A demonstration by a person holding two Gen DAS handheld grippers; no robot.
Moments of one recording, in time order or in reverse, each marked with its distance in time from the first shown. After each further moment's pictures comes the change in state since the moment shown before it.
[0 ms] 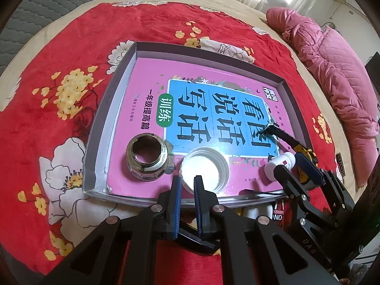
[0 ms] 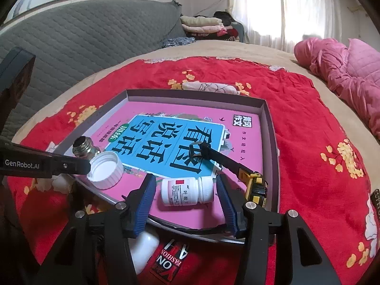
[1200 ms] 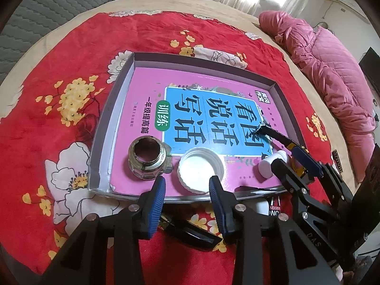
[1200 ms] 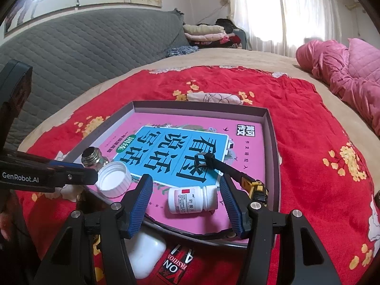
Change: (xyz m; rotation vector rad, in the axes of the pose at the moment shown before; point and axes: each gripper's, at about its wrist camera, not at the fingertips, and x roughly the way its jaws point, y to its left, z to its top) left arm -0.014 -0.002 -0.006 0.031 -0.051 -0.006; right arm -0.010 -0.002 0.002 0.008 -0.054 0.028
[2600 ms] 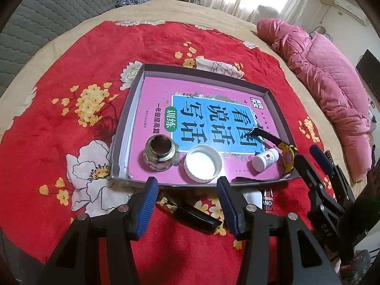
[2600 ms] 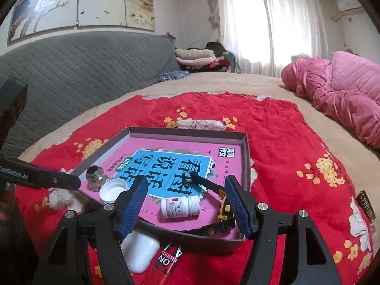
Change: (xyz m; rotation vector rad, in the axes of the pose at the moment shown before) left arm -0.037 0.007 -0.011 0.003 -0.048 -0.007; right arm -0.056 -0.001 -0.004 0.018 -0.171 -0.064
